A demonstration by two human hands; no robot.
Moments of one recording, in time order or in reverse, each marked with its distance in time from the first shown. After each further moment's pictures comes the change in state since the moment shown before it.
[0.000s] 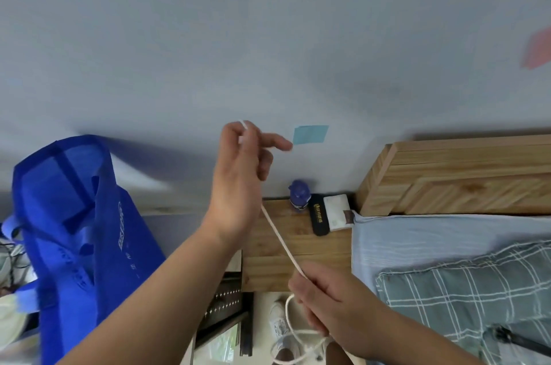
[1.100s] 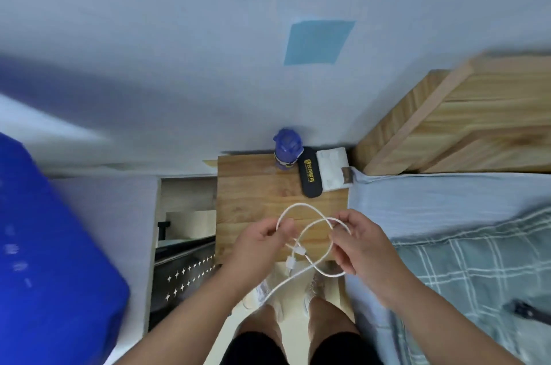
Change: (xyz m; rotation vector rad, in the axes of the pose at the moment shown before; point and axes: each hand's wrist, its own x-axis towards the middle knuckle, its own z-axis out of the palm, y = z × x) left_hand -0.061 -0.287 -0.021 0.270 -0.336 -0.700; right_hand 0.095 0.210 -0.049 0.288 0.472 0.306
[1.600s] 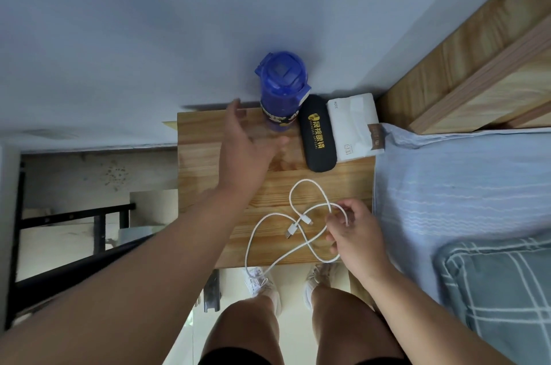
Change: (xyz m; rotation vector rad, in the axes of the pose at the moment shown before) left_hand 0.267 -0.106 0.008 0.109 0.454 0.317; right_hand 0.163 0.200 0.009 -0.067 0.359 0.072
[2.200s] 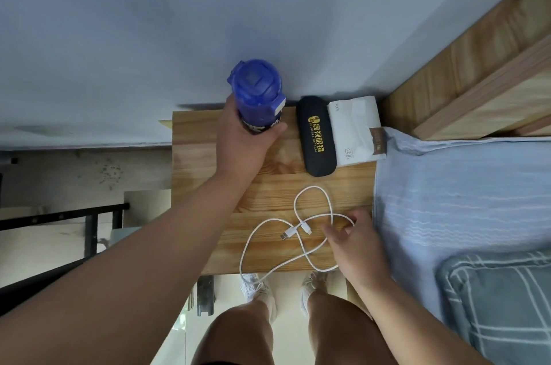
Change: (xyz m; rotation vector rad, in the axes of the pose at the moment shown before) left_hand 0.019 0.011 0.001 -0.080 0.099 0.133; right_hand 0.011 0.012 0.000 -0.440 0.129 0.069
